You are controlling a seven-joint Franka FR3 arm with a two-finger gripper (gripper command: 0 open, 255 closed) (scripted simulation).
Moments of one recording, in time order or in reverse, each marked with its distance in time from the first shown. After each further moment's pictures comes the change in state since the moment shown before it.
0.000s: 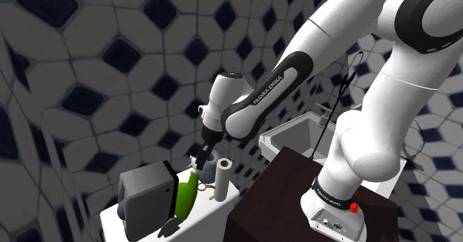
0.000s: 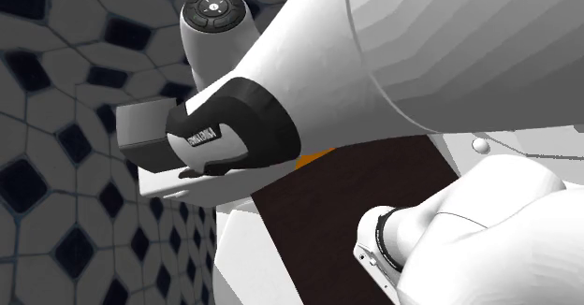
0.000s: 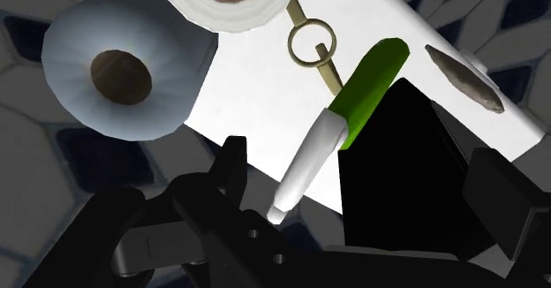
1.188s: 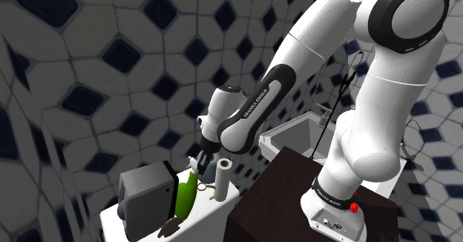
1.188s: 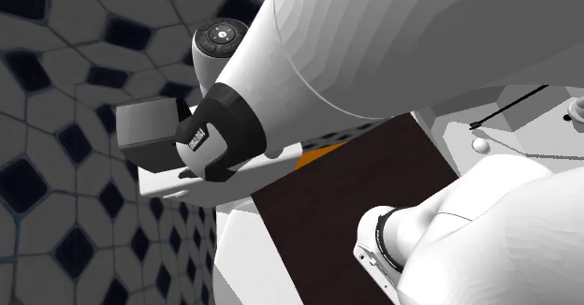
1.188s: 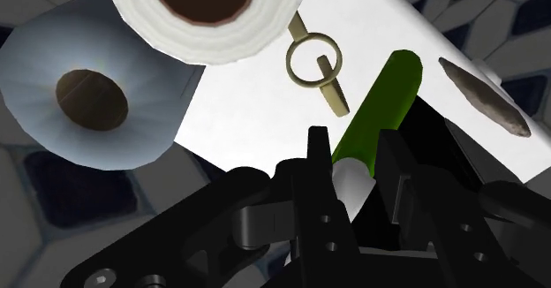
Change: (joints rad) arm 0.008 0.129 0.008 0.002 0.051 0.130 -0.049
